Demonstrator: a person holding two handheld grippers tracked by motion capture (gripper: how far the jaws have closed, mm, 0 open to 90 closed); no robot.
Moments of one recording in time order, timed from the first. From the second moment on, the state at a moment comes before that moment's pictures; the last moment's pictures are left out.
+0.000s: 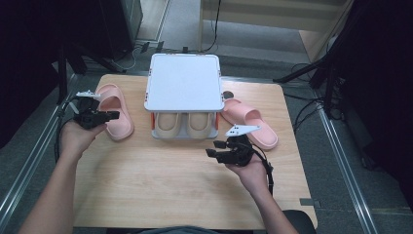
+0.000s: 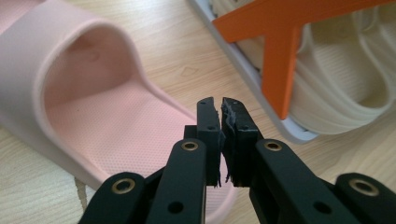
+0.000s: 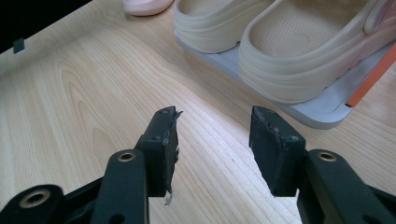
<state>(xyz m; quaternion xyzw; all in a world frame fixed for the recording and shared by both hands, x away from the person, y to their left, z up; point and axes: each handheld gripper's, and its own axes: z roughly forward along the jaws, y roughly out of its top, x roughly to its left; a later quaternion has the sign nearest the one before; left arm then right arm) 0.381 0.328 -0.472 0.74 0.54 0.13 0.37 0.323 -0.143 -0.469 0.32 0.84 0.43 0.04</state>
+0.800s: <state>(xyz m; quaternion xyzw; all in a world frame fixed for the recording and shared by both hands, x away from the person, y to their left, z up) 0.399 0.372 -0.510 0.71 0.60 0.14 0.34 0.322 -0.140 -0.472 0.32 0.85 0.43 0.04</state>
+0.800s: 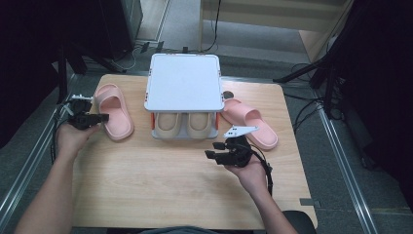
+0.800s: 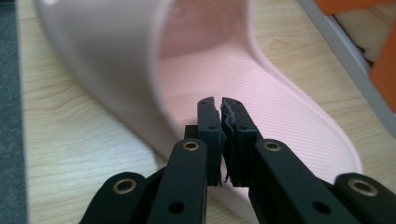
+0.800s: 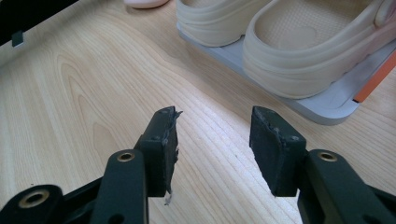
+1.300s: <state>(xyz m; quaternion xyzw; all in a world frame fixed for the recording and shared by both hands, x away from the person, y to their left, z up) 0.403 0.395 -0.507 0.70 0.62 0.15 0.33 0.314 -0.147 -0.474 0.33 0.84 0.42 0.04</state>
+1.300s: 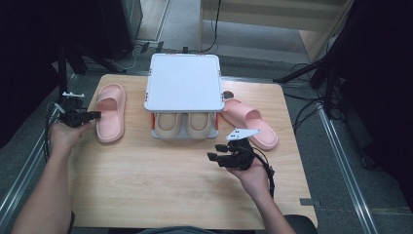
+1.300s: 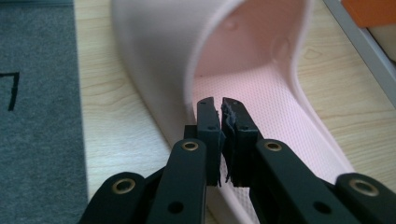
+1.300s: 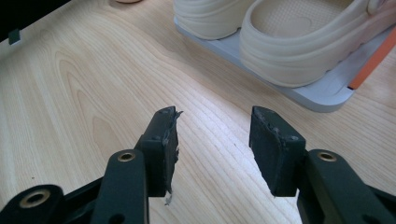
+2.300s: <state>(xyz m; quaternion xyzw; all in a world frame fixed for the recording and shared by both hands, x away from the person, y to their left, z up) 0.425 0.414 -0.510 0.66 0.64 0.17 0.35 0.298 -0.160 -0.479 0.36 0.83 0.42 0.05</state>
